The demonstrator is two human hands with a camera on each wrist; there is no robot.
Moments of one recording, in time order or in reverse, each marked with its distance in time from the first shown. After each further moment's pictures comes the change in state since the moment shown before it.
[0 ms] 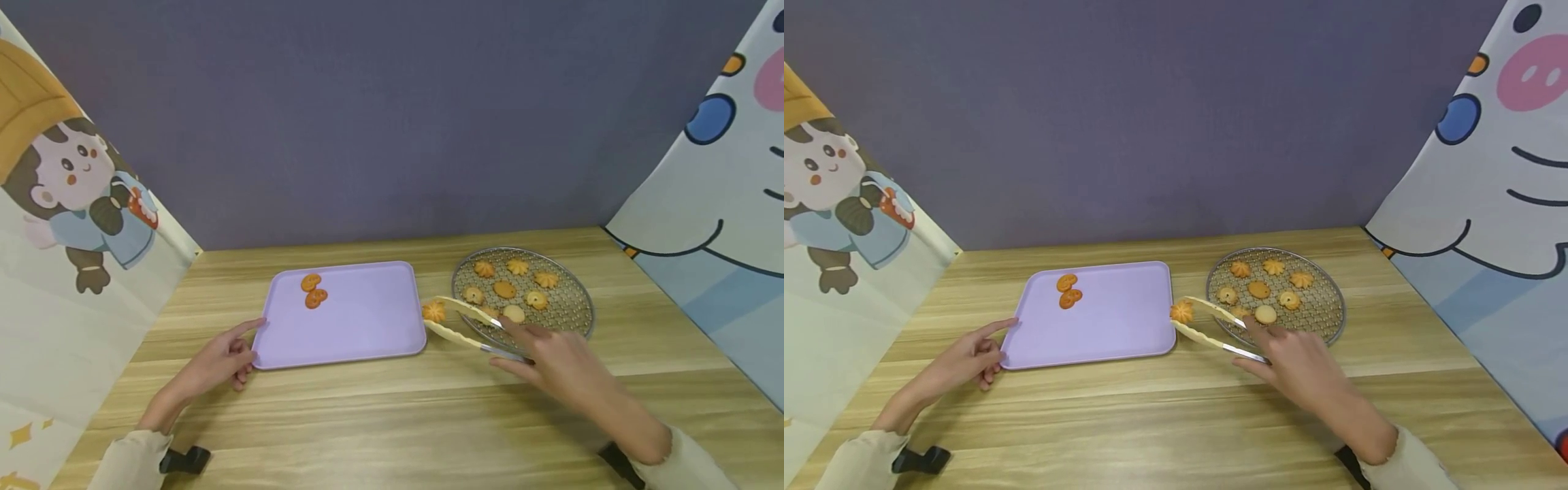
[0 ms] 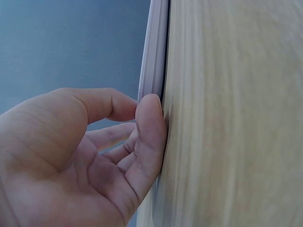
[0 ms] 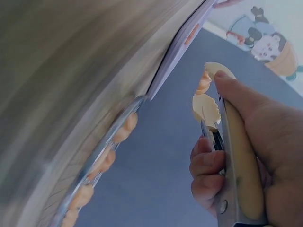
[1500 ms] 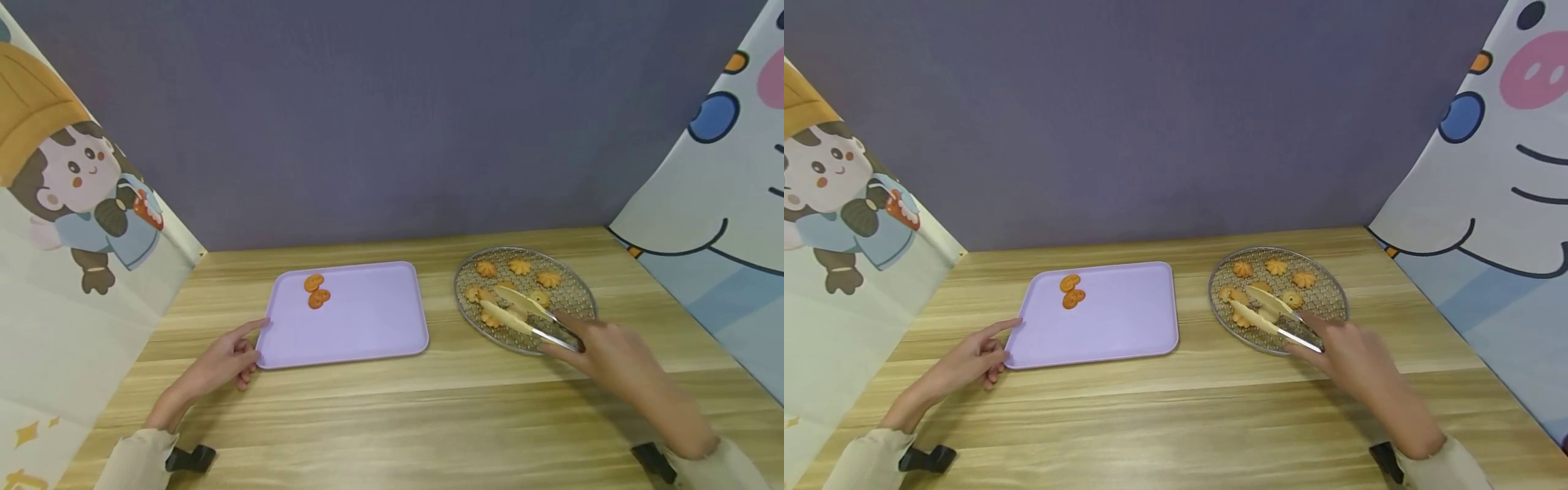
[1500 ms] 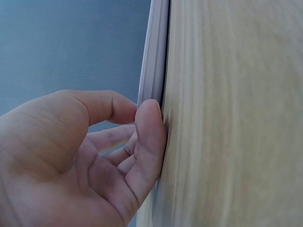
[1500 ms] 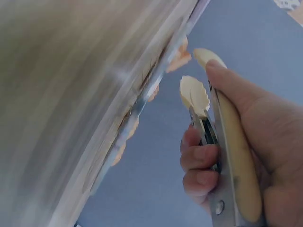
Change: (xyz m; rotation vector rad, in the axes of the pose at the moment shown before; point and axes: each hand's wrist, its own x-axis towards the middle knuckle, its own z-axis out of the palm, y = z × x) left_hand -0.001 -0.001 0.003 0.021 0.024 0.010; right_hand -0.031 0.054 -0.012 0.015 -0.224 0.300
